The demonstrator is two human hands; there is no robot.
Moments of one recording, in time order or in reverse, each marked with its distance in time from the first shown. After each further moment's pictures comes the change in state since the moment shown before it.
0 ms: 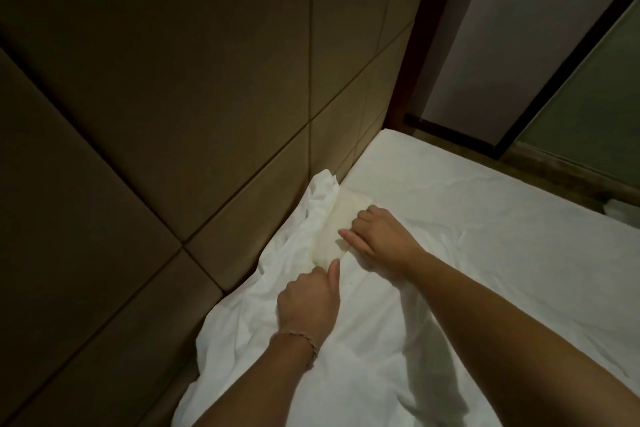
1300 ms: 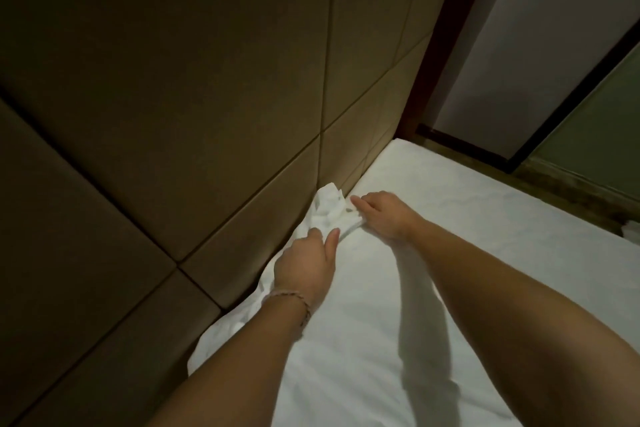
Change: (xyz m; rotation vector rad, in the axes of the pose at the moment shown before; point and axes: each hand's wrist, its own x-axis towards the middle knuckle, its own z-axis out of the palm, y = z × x) left_hand 0.078 -0.003 -0.037 -0.210 0.131 0.060; right_hand 0.085 0.026 -0.014 0.414 -0.154 0.312
